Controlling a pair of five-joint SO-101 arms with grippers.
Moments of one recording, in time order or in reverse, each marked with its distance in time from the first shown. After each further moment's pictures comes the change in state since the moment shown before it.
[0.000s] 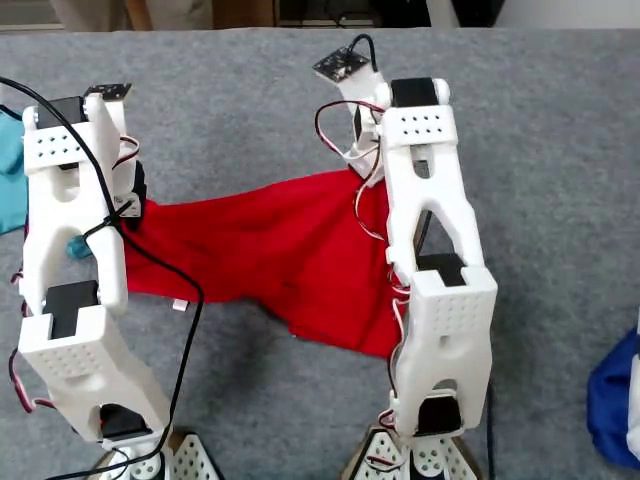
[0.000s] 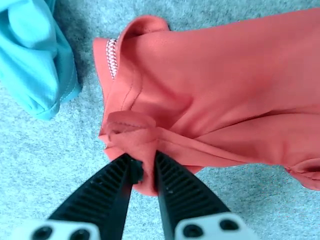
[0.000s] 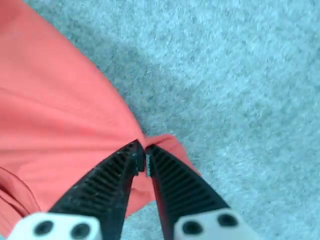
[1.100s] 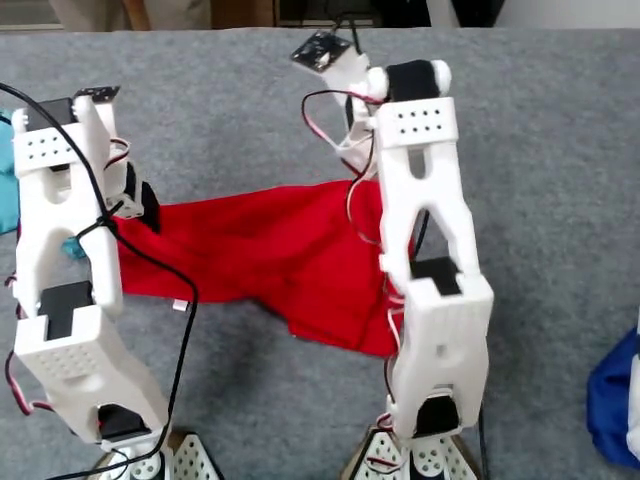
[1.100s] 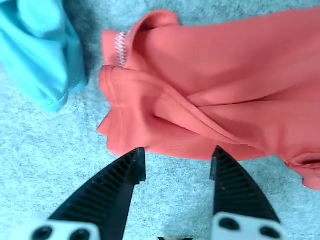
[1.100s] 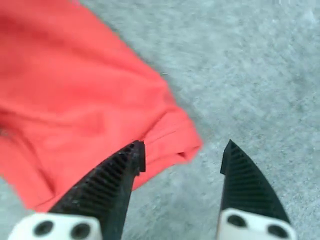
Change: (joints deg) left arm -2.4 0.0 0.0 0.9 0.8; right arm -4.0 -6.8 -7.8 11.5 4.8
